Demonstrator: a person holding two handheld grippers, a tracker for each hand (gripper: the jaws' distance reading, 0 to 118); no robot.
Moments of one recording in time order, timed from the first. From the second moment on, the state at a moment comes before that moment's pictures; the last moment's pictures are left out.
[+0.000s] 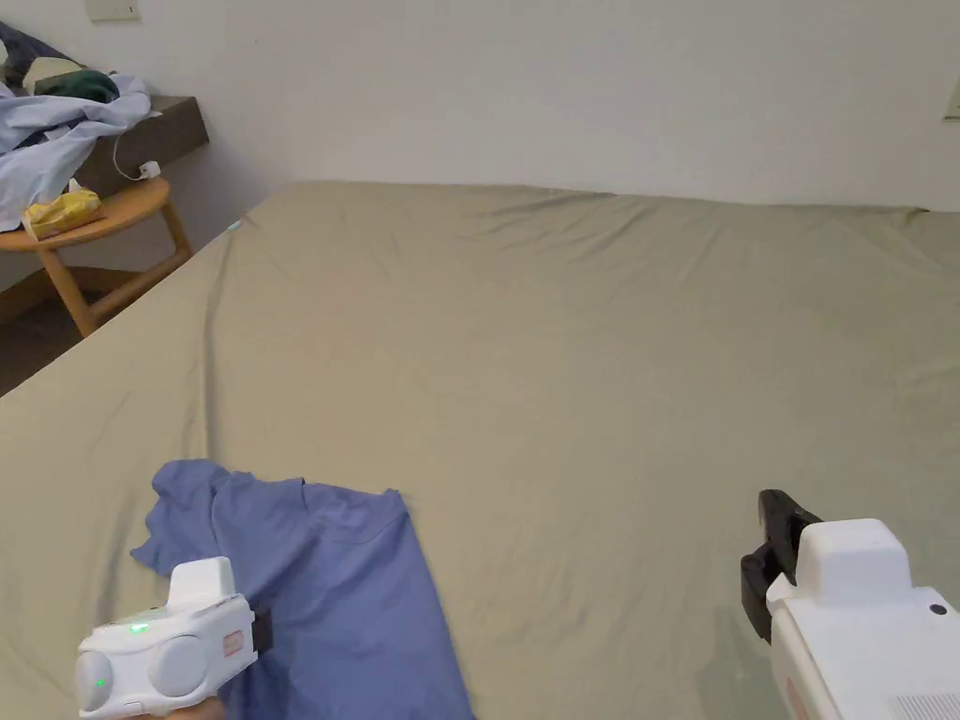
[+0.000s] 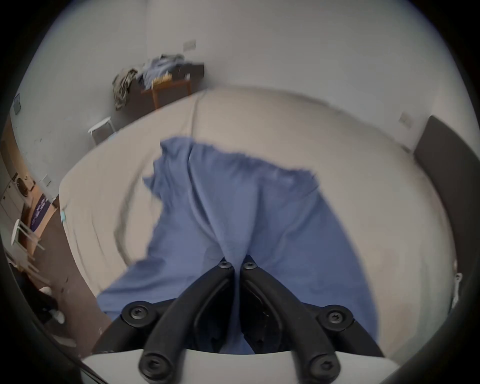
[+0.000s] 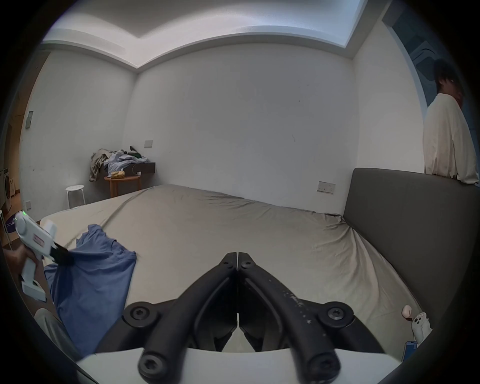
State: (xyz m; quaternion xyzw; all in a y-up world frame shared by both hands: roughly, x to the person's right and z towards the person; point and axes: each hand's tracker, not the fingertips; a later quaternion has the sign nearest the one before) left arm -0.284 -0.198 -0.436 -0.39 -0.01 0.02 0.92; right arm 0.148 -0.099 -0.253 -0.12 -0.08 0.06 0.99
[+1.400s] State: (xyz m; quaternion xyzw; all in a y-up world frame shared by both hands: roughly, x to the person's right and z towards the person) left arm 0.207 -0.193 -0.347 -0.42 -0.43 -0.15 0.78; right arm 0.326 -0.094 -0.087 -0.12 -0.29 0.02 0.95
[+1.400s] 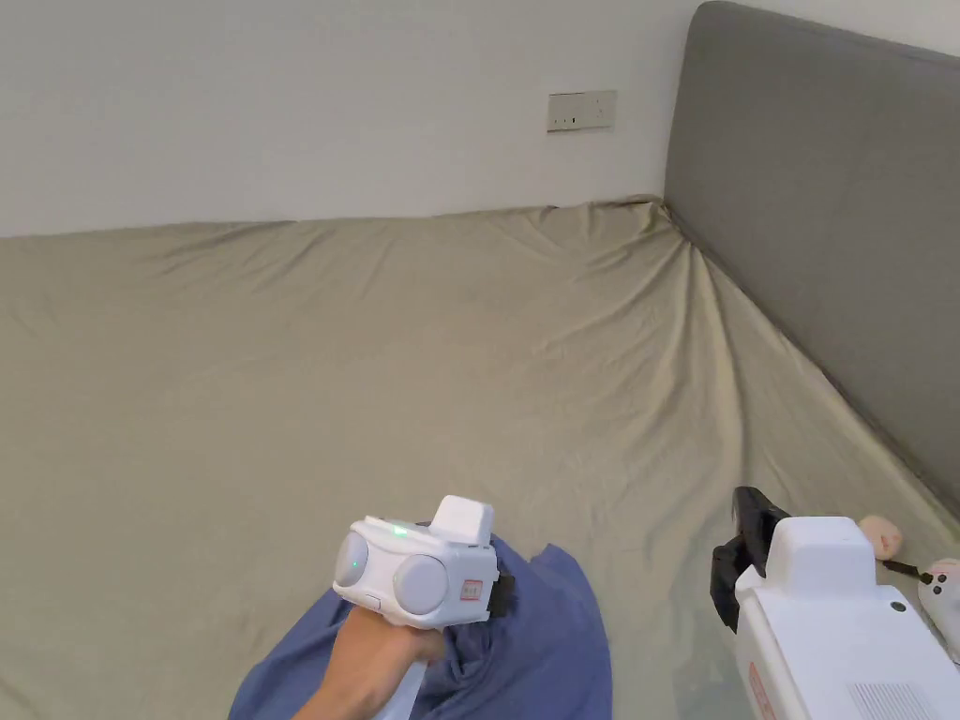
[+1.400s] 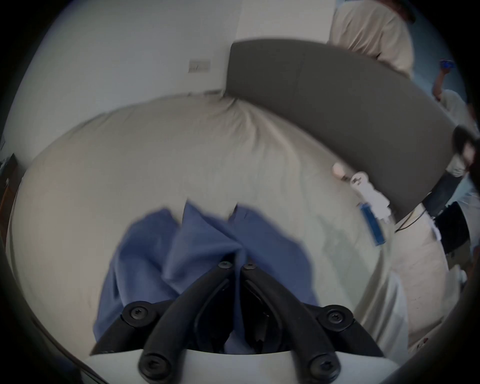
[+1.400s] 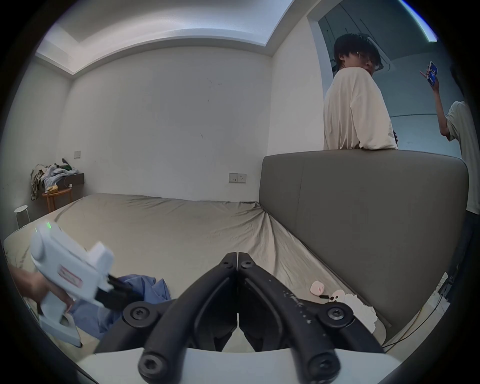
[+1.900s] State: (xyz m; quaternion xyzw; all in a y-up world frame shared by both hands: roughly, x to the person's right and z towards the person) left arm 0.155 -0.160 -0.338 -0.36 -0.41 -0.05 0.83; right arm 0.312 -0.085 -0.094 -0.11 -0.27 0.01 0.95
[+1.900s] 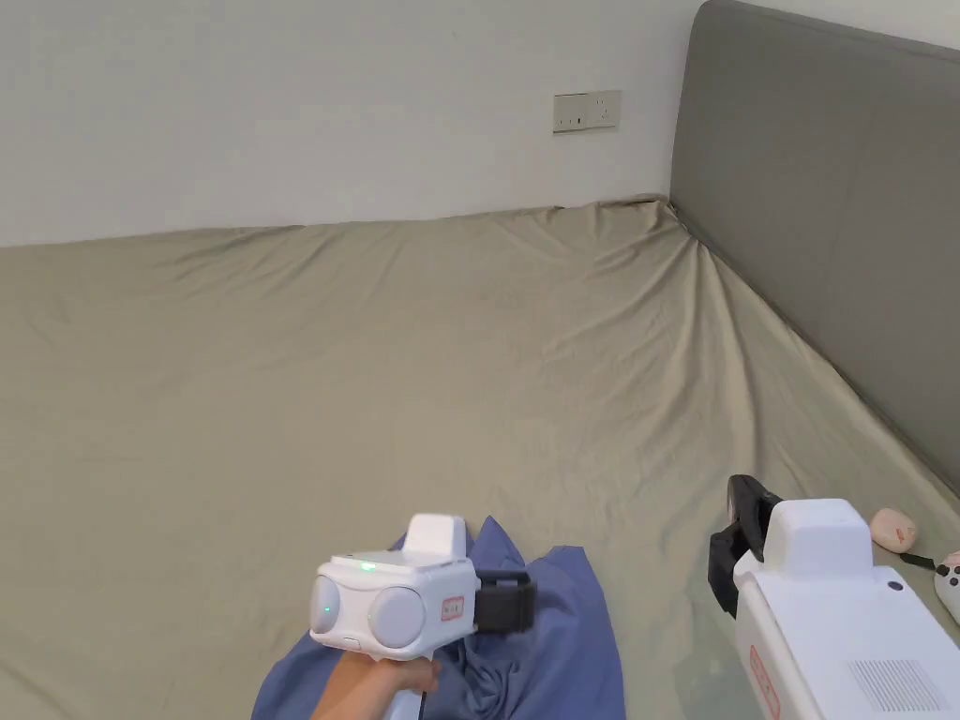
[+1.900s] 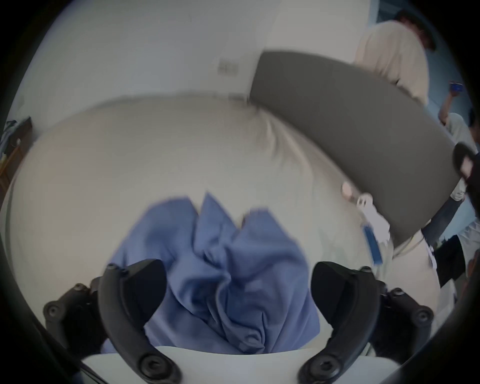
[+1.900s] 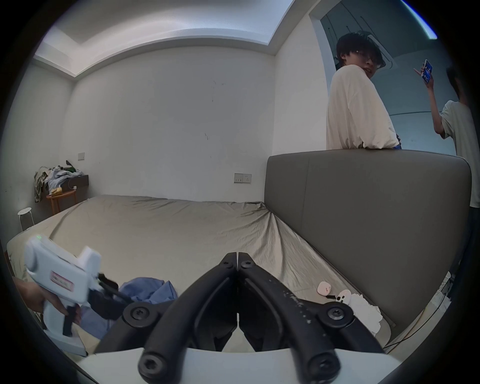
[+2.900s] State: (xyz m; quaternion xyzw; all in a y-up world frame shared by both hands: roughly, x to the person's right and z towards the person) left arm -0.063 -0.043 -0.325 -0.07 -0.19 -0.02 0.98; right arm 0.271 -0.038 -0.118 -0.03 -0.25 0.04 0.97
